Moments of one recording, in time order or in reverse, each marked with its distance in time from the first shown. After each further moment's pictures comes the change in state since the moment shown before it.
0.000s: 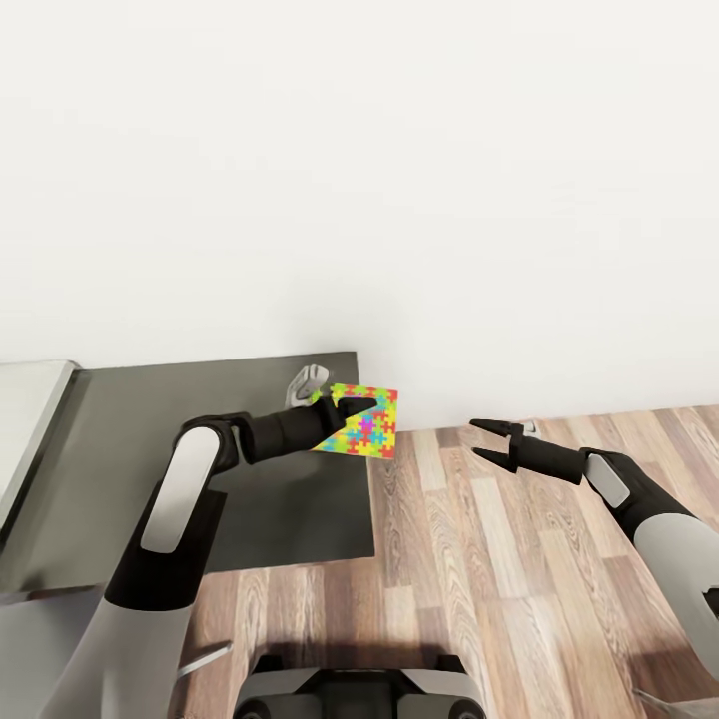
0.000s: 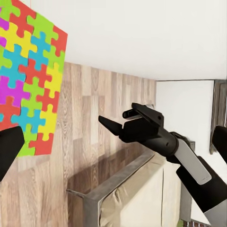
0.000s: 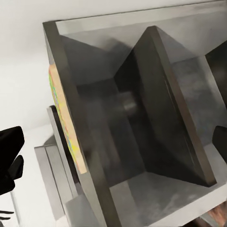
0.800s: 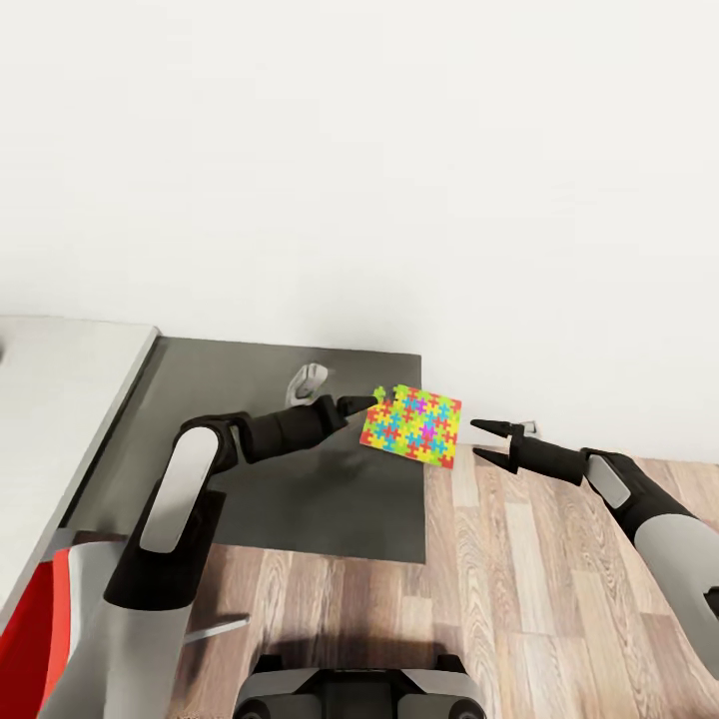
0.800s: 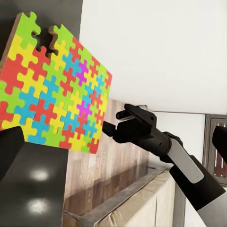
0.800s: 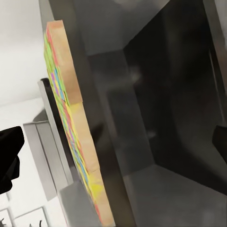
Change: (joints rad) left arm 0.000 0.002 0.003 0.000 0.001 0.000 -0.031; right arm 0.002 -0.002 0.000 0.000 0.000 -0.001 0.001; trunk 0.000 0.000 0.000
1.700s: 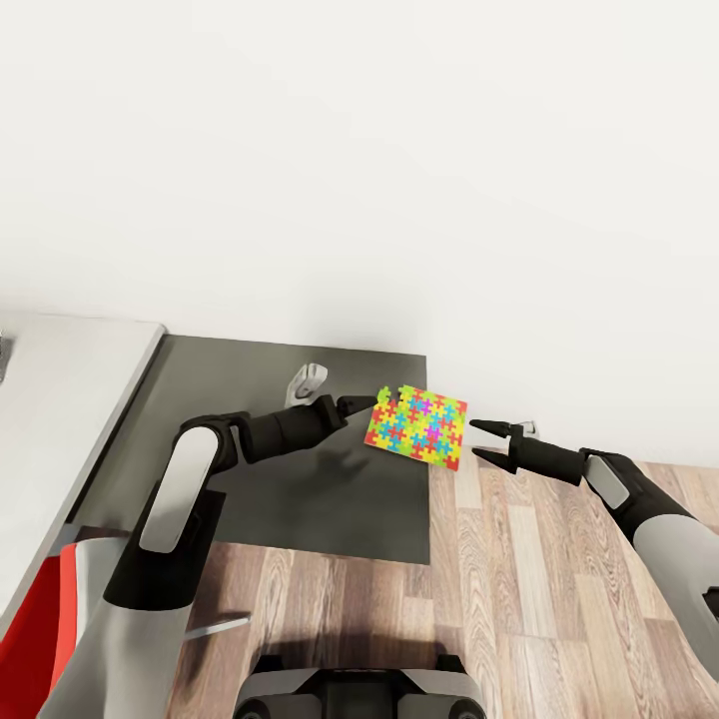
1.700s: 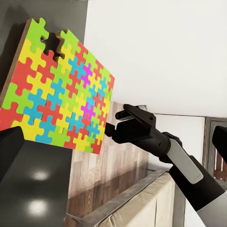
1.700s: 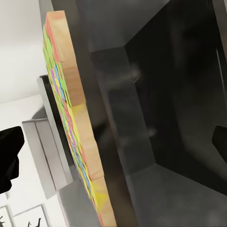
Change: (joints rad) left arm 0.000 0.000 0.000 0.000 0.000 0.000 -0.001; right arm 0.001 0.003 0.000 0.000 0.000 -0.005 0.000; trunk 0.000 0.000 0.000
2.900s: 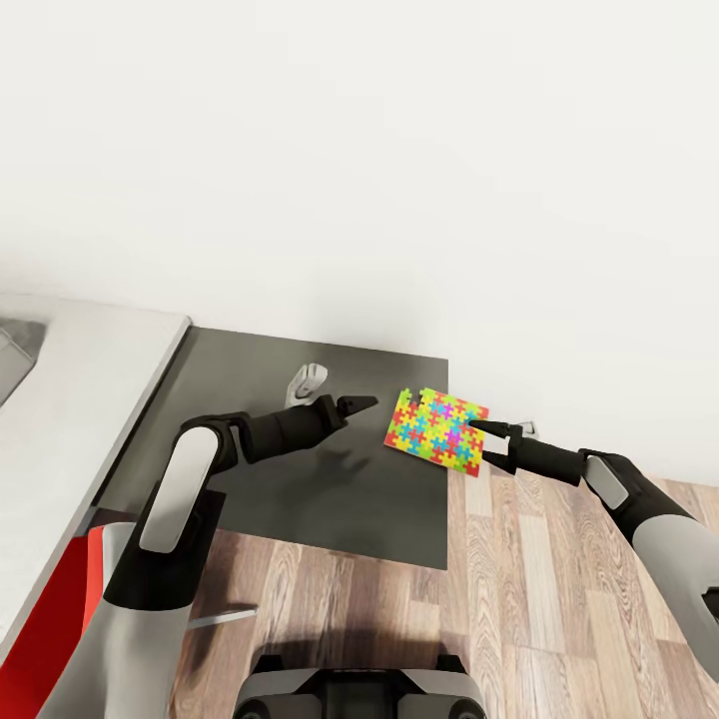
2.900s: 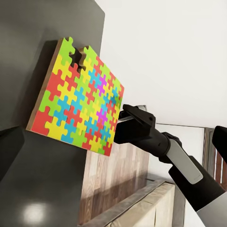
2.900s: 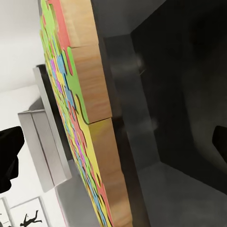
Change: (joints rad) left arm 0.000 0.000 0.000 0.000 0.000 0.000 0.000; right arm 0.001 0.003 0.000 0.000 0.000 -0.001 -0.001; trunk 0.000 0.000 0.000
